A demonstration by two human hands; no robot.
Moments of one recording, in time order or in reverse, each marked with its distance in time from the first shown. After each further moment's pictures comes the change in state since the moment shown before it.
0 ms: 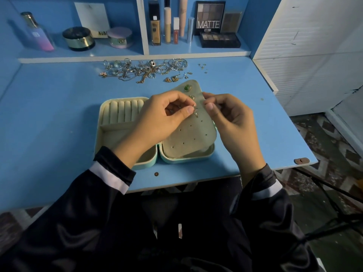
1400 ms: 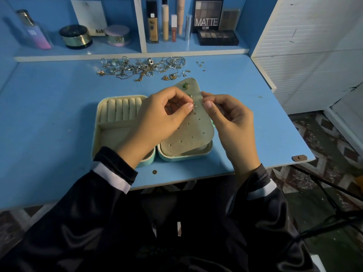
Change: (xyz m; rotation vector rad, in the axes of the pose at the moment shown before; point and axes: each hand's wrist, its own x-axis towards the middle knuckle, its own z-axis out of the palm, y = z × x) left_hand -0.003 -0.001 0.010 0.042 0.132 0.012; right_hand -0.007 -0.005 0.004 0.092 0.084 0.055
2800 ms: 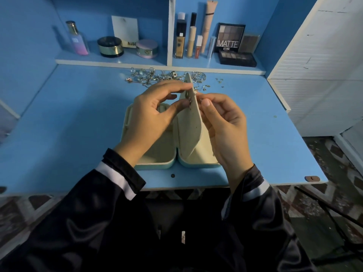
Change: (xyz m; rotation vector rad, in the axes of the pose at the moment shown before) left_hand -0.003 -0.012 -0.051 -0.064 0.180 0.352; right_hand 0.004 -0.016 0.058 0.393 -0.176 -0.001
